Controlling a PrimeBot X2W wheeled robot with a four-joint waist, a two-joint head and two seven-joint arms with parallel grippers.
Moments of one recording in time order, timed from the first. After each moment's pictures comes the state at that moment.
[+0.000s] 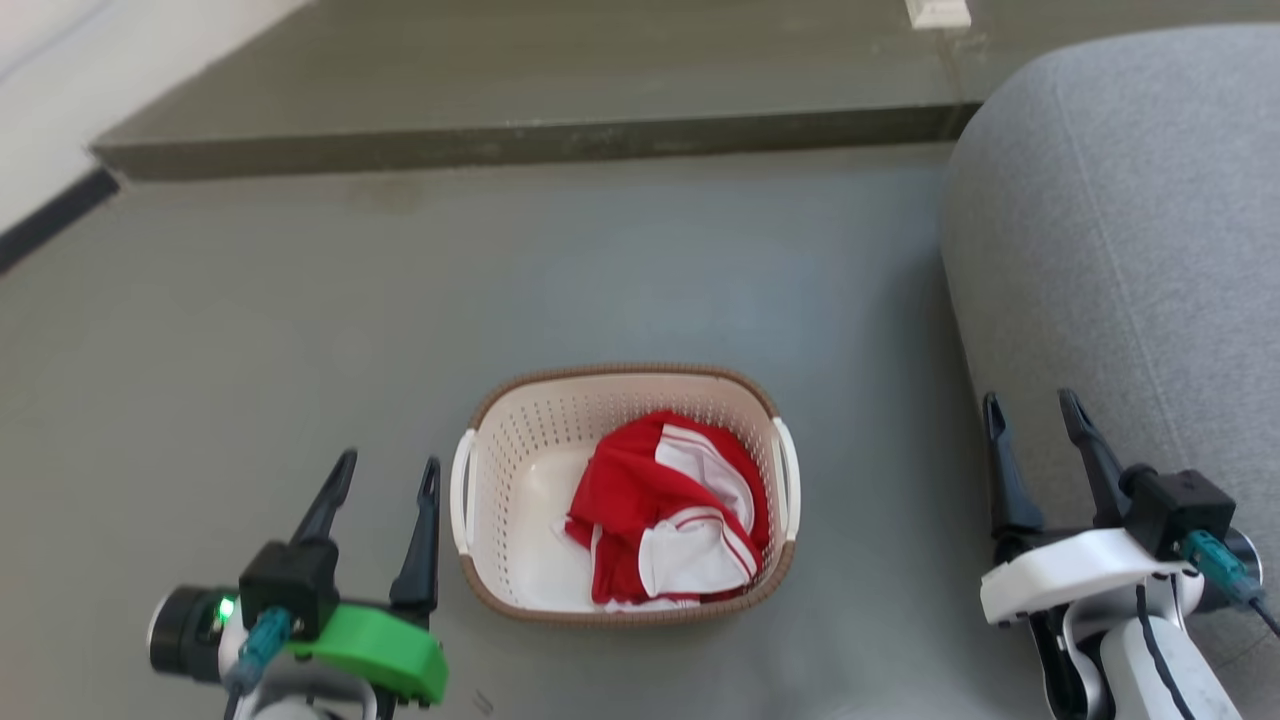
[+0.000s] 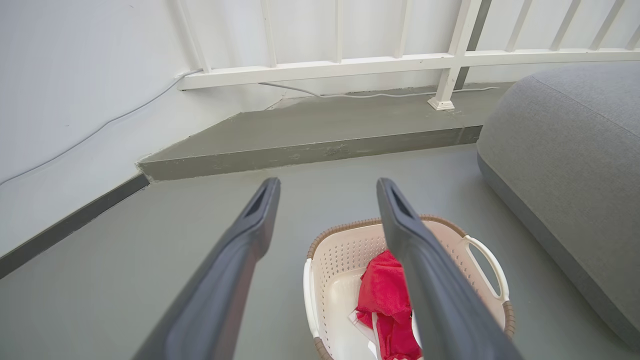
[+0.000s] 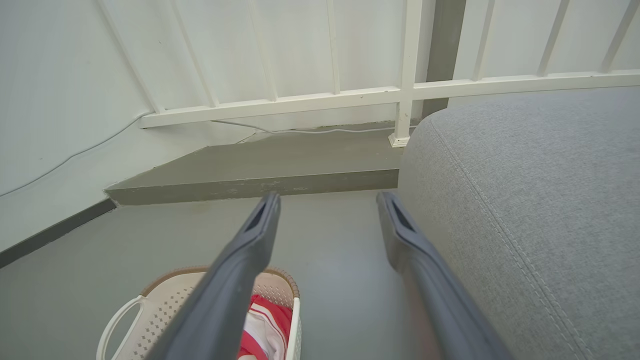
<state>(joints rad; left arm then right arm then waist) 0.00 0.18 -0.34 0.04 -0.29 0.09 -0.19 0.02 -0.05 0.07 0.15 0.15 0.01 -0.25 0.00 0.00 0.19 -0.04</state>
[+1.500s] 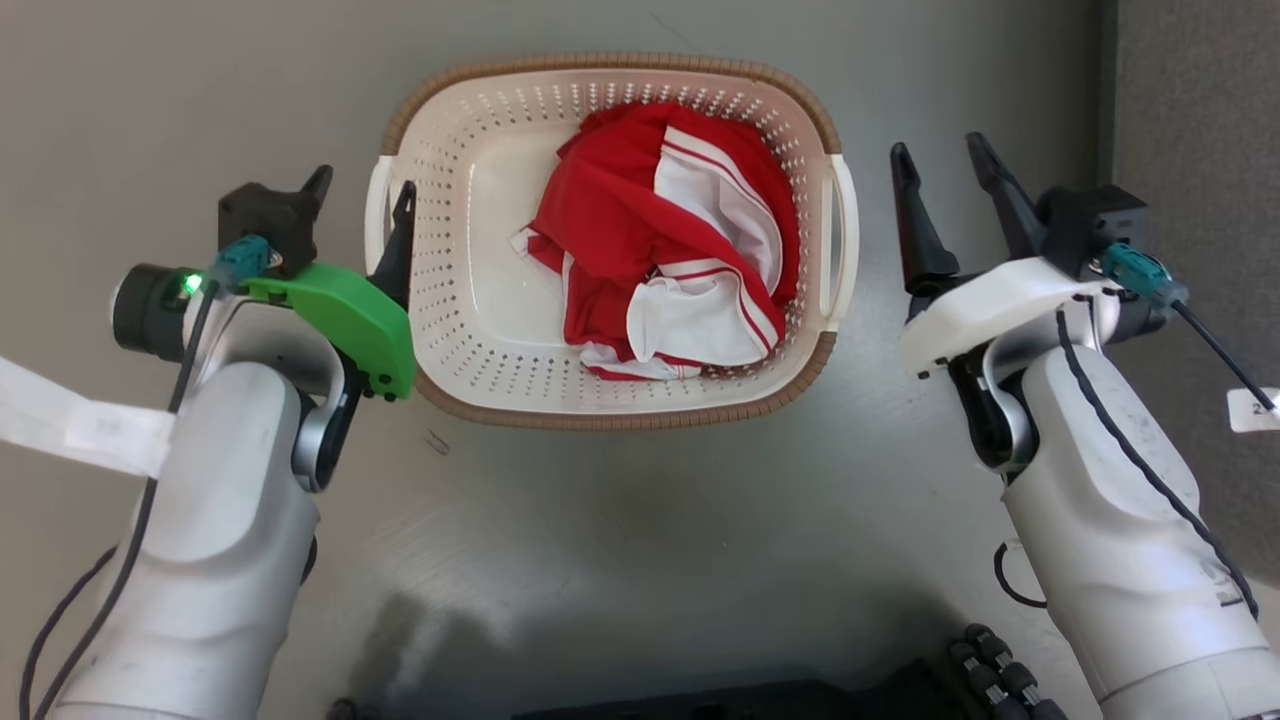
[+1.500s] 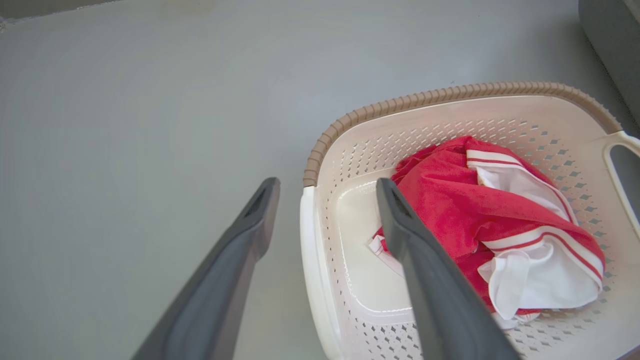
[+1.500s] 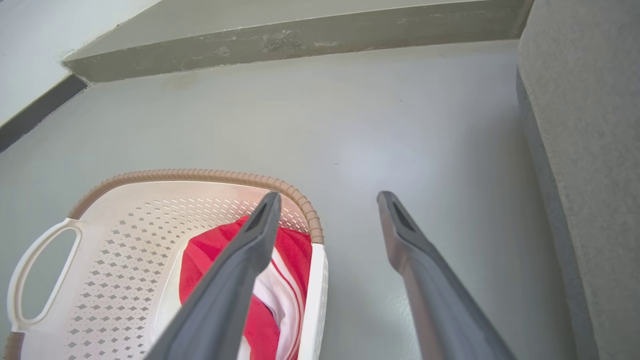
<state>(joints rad) -0.66 0.12 -0.37 0.54 -0.30 -0.06 -0.05 -0.54 -0.06 0.22 0.52 0.24 0.03 -0.25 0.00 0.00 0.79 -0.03</state>
